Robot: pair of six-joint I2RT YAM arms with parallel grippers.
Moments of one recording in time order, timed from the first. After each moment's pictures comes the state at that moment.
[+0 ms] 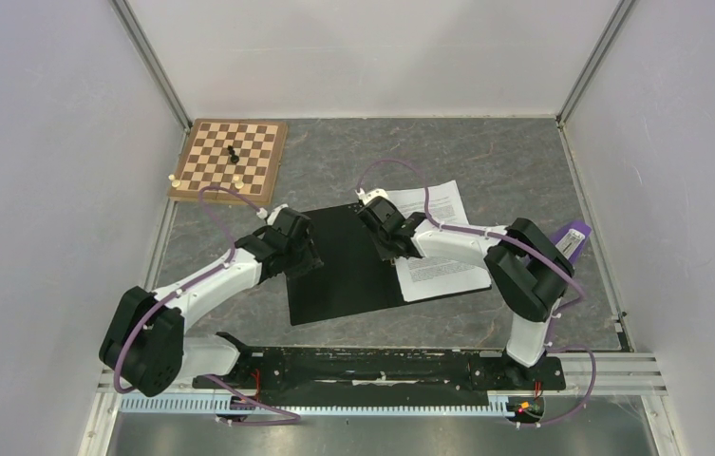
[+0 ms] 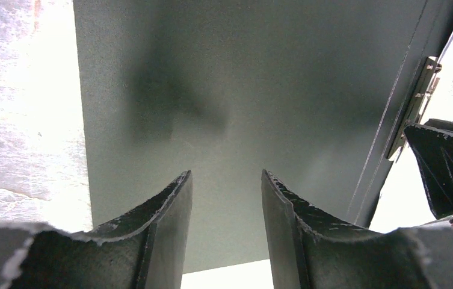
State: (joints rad) left arm -0.54 1.27 0.70 -0.44 -0.13 -0.91; right arm 0.82 1.82 1.14 -0.35 0.31 0.26
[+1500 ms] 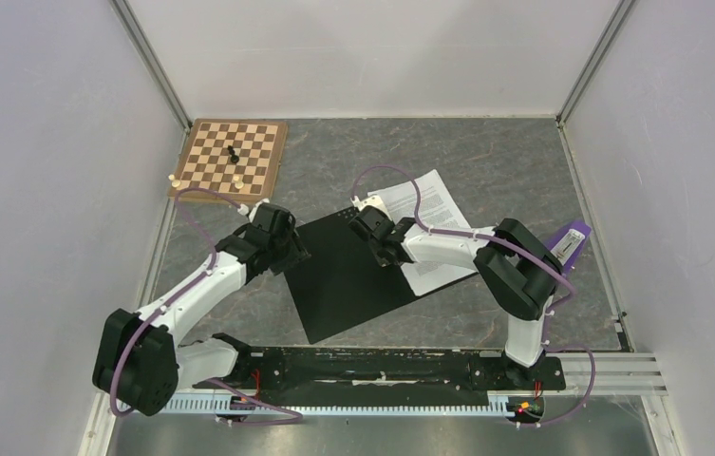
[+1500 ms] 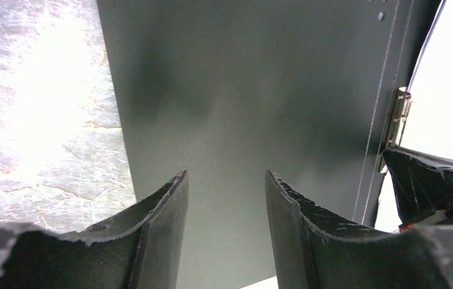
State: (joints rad) left arm -0.44 1.17 0.70 -0.49 -0.12 -0.88; right arm 0.88 1.88 1.17 -0.40 0.44 0.30
